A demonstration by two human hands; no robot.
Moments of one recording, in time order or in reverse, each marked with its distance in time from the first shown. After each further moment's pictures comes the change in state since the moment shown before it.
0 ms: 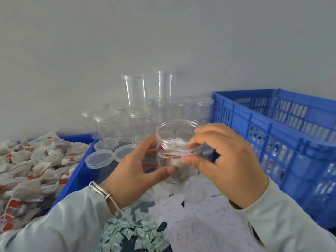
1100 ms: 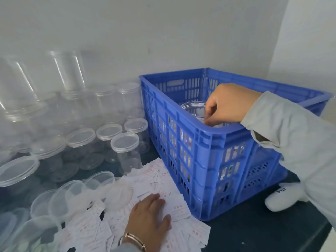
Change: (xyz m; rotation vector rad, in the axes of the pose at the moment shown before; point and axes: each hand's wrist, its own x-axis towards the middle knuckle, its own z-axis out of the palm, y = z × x) left_hand 0.037 -0.093 0.260 0.646 -0.236 -0.155; right_hand 0.016 0.190 -0.165 -0.496 -0.707 0.531
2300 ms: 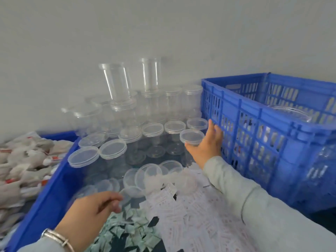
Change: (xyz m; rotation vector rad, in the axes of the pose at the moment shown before) left_hand -0.134 -0.153 -0.196 -0.201 0.128 -0.337; right_hand 0.049 -0.180 0.184 0.737 0.411 0.330
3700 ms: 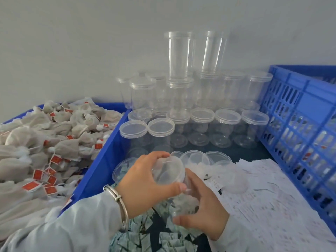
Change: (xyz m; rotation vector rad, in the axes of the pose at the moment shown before) left_hand -0.003 -0.005 -0.002 -0.277 0.069 -0.018; right_hand -0.137 -0.006 0.077 0.474 -0.926 -0.193
